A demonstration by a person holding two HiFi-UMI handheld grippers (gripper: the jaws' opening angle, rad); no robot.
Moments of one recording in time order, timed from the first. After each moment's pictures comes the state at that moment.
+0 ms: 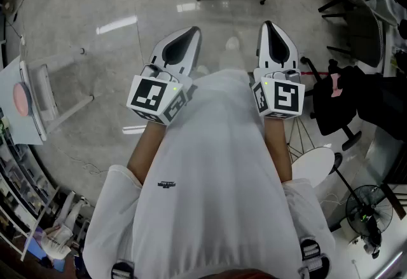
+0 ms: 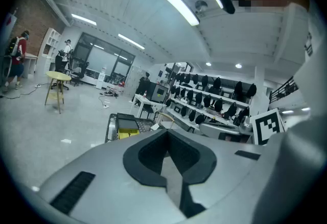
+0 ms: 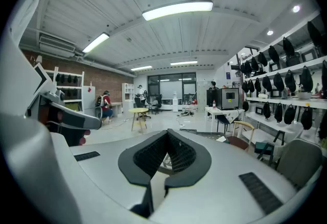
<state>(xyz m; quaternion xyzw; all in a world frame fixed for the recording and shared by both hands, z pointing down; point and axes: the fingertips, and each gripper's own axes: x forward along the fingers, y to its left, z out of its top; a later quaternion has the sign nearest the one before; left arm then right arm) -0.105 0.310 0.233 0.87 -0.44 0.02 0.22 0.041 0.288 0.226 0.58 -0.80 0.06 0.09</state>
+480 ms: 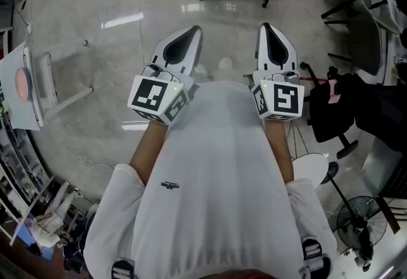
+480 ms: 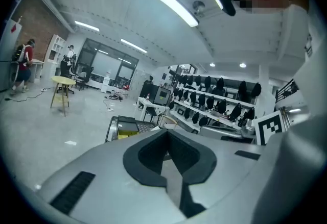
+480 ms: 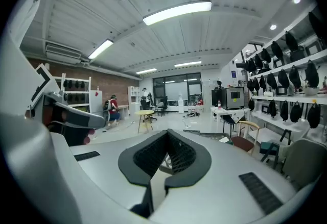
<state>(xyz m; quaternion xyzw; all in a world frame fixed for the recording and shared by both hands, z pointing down) -0.068 0.330 0.214 0.86 -0.47 0.02 0.22 0.073 0.308 0.215 0.56 -0.82 0.07 0.08</state>
